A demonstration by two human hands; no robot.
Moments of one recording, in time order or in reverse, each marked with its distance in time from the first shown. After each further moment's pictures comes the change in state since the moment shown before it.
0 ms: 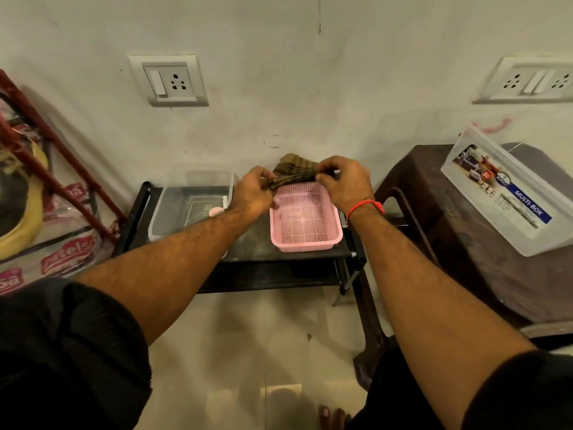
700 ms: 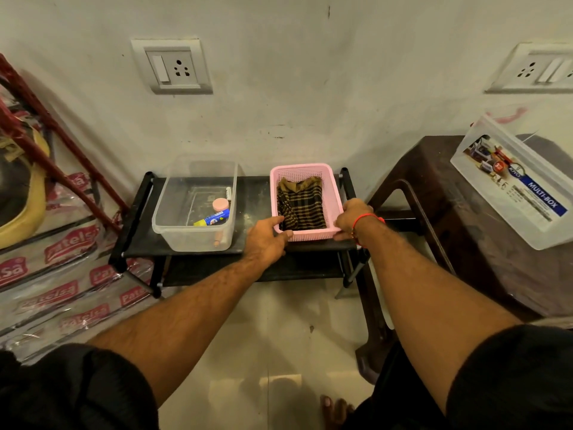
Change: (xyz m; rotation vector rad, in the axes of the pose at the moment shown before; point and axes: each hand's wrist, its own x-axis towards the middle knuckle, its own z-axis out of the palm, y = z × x) left_hand -0.051 -0.077 0.043 0.081 -0.123 -0.100; right_hand -0.019 0.061 0.030 -0.052 -0.334 0.641
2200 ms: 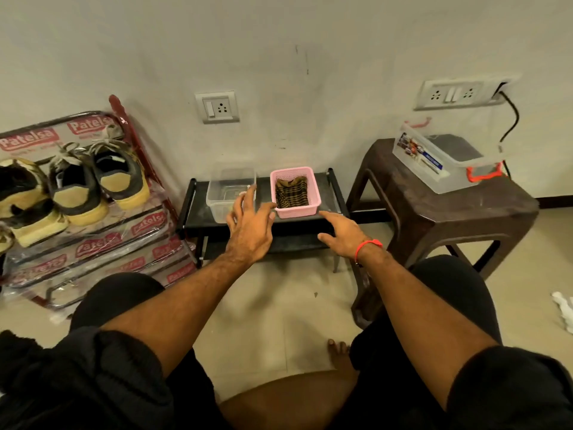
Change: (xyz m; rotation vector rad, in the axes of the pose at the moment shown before) left_hand -0.219 0.026 -0.089 0.551 0.276 0.455; right_hand -0.248 0.071 -0.007 -0.358 0.033 -0.573
